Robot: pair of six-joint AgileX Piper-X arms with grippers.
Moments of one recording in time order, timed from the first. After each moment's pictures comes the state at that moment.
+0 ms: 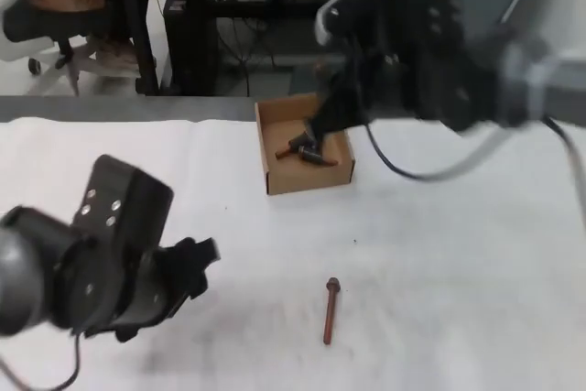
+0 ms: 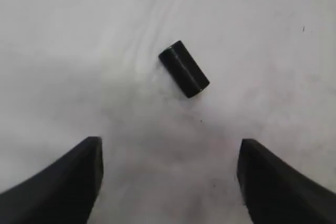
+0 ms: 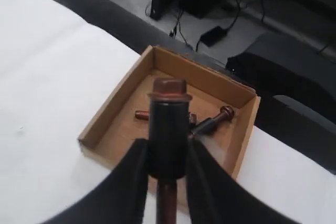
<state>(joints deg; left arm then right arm) -23.4 81.4 -34.6 16.3 -6.7 -43.3 27.8 102.7 -74.4 11.8 1.4 -11.2</state>
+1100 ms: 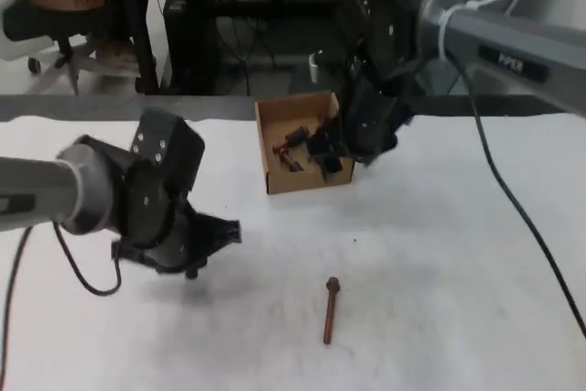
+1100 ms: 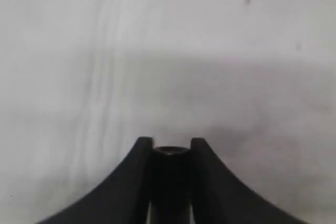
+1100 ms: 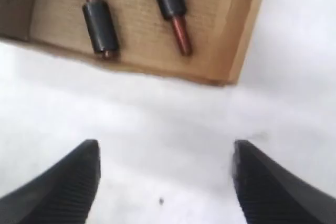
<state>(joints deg) -21.9 94.6 -49.5 20.6 -6.2 -21.8 26.6 119.2 -100.0 57.0 3.9 6.8</state>
